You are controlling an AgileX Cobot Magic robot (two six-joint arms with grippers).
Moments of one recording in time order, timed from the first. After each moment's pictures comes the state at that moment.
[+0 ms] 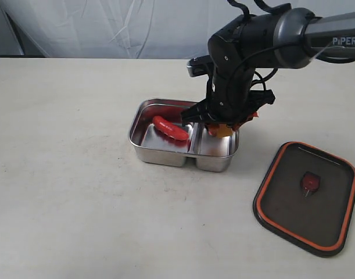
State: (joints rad) left arm -0.10 0.00 -0.03 -0.65 0.41 0.46; right arm 0.71 2.00 -1.40 -0.23 0.86 0.43
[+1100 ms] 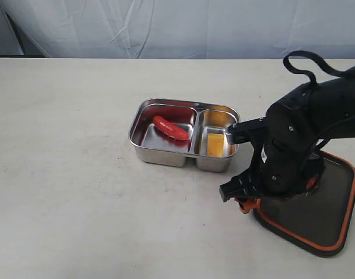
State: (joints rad) left arm -0.10 0.00 -0.03 -0.65 0.41 0.46; right arm 0.71 1.74 -0.83 -0.10 0.69 0.34
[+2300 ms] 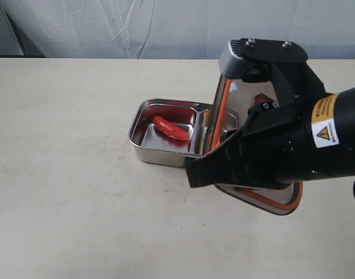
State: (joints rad) left arm -0.10 0.00 -0.03 -0.64 0.41 0.46; right arm 1.04 1.10 -0.83 0.10 0.65 0.35
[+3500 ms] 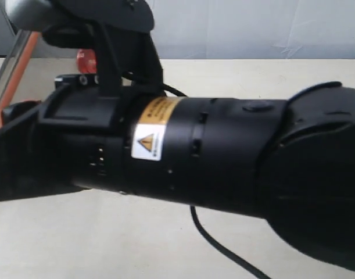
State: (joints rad) left arm -0.10 0.00 -0.03 -1.40 0.35 0.40; right arm 1.39 1.37 -0.98 0.39 -0.06 0.12
